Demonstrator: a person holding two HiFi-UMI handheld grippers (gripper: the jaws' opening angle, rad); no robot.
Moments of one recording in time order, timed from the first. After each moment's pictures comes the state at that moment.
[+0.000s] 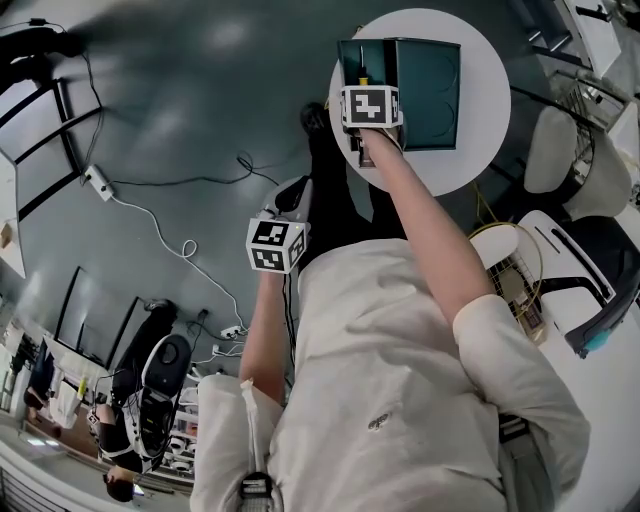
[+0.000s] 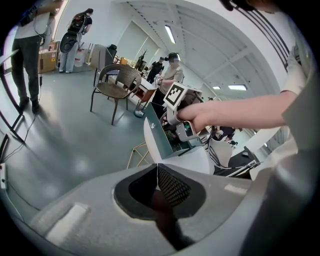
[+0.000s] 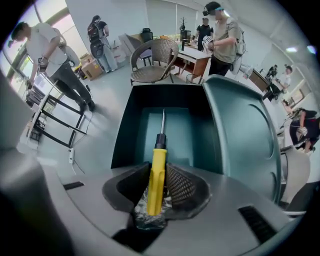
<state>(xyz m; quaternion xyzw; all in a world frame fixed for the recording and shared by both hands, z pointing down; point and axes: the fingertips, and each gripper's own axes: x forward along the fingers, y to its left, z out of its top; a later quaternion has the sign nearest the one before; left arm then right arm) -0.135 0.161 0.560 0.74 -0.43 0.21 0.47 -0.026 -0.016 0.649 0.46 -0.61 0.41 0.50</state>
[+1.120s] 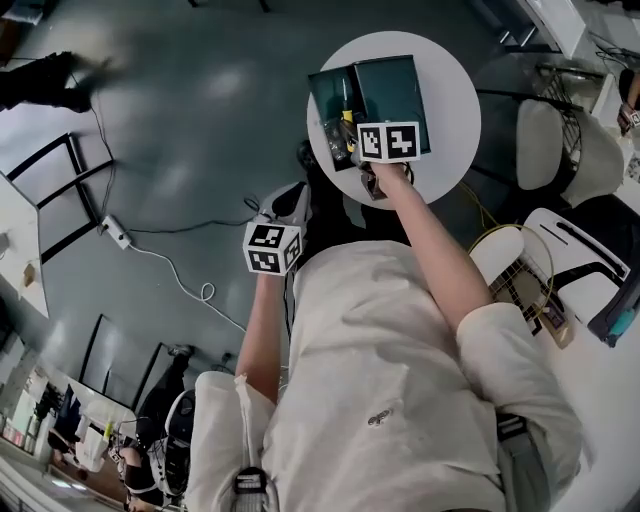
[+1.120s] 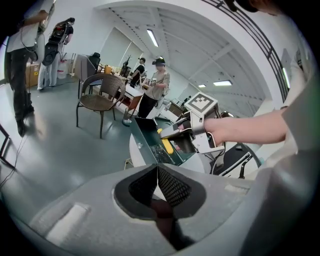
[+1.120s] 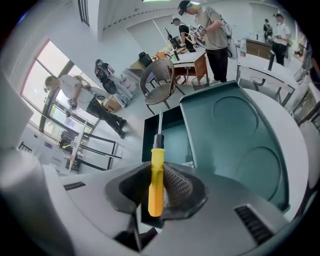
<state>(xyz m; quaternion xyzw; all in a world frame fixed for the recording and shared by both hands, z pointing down) -0.113 0.118 0.512 0.80 -0.39 0.21 0.41 -0.009 -0.001 0.570 0.41 -0.69 0.51 0.31</state>
